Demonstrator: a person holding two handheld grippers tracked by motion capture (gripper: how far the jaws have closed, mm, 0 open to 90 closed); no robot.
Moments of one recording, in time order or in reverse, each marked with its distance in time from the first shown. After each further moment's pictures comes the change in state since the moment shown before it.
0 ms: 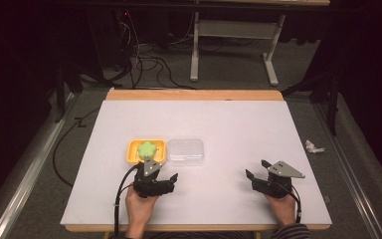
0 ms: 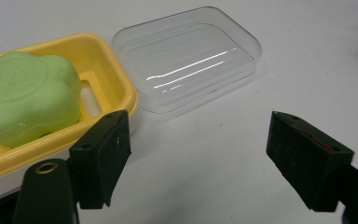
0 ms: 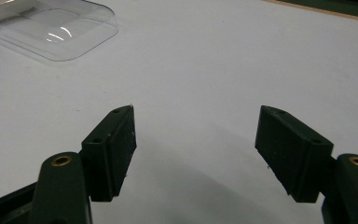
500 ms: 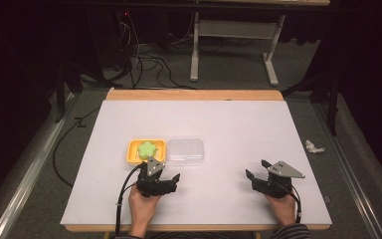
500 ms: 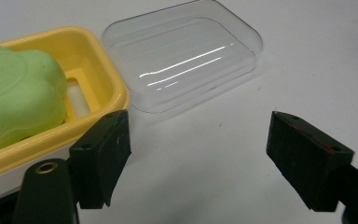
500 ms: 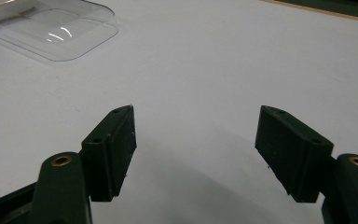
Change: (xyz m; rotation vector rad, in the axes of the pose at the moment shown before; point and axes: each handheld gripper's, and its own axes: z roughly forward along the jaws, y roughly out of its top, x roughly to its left) left arm 0.001 -0.008 0.009 0.008 -0.005 0.006; right arm 0.000 0.000 0.000 -0.001 -0.001 -0.001
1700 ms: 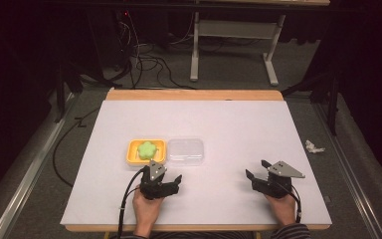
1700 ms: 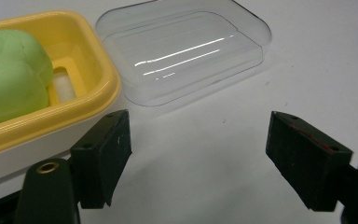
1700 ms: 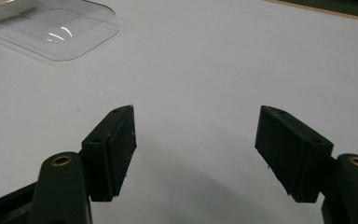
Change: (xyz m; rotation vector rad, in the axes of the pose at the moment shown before) left arm 0.005 -0.019 0.007 -0.039 -0.001 0.002; right arm 0.000 0.000 0.000 0.002 0.002 0.001
